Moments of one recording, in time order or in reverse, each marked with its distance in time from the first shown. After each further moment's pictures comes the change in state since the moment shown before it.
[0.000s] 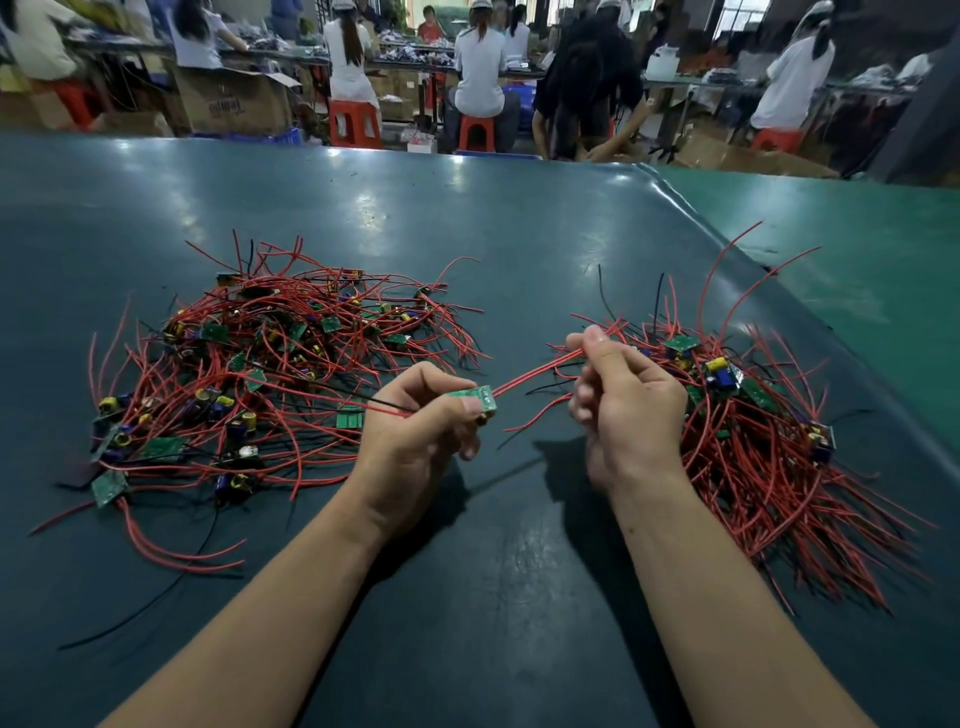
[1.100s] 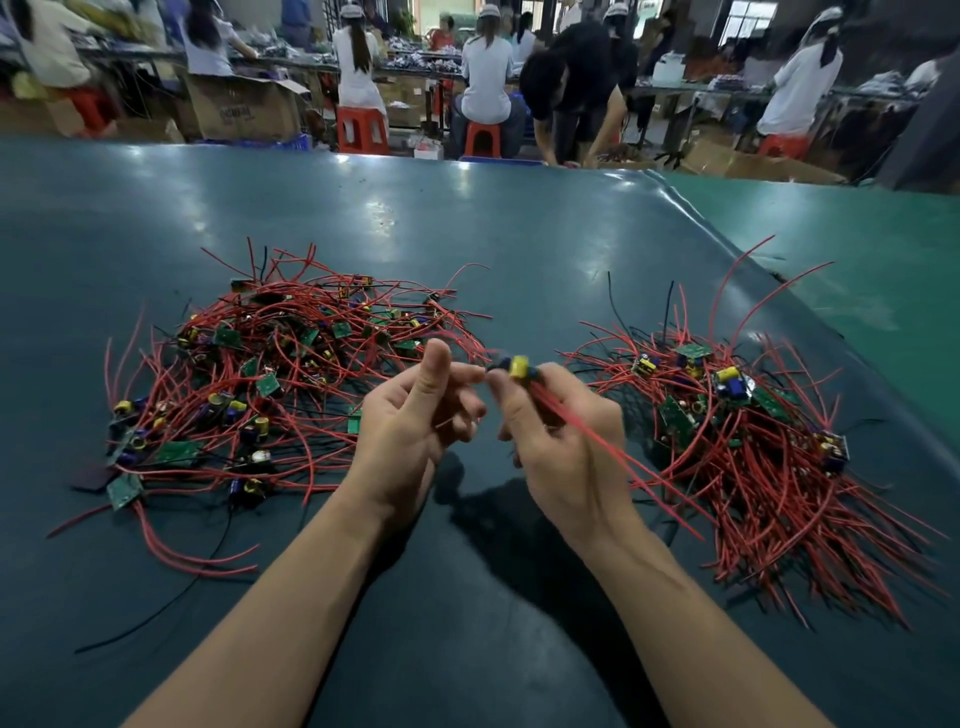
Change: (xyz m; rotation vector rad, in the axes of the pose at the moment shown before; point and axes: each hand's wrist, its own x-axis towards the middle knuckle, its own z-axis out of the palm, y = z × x) left_hand 0.008 0.008 -0.007 0.080 0.038 0.006; right_hand -0.039 0.013 0.012 -0.598 -0.326 -0.458
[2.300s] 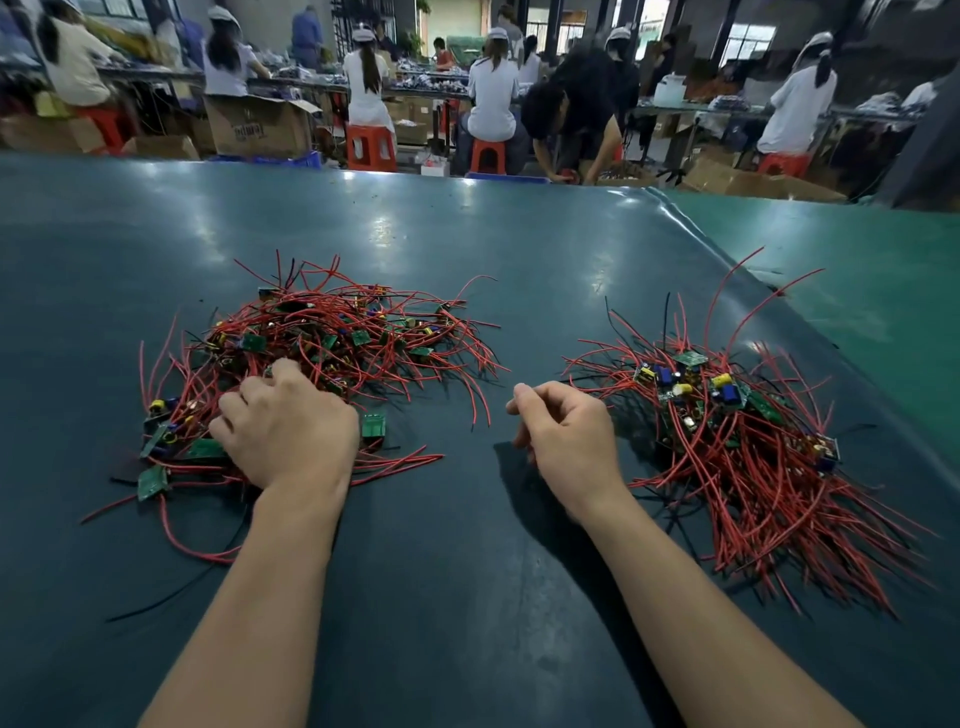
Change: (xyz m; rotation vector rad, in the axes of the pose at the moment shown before) left_hand 0.013 0.026 -0.074 1.646 0.838 -0.042; right_hand 0.009 0.029 0.008 0.015 -0.049 0.372
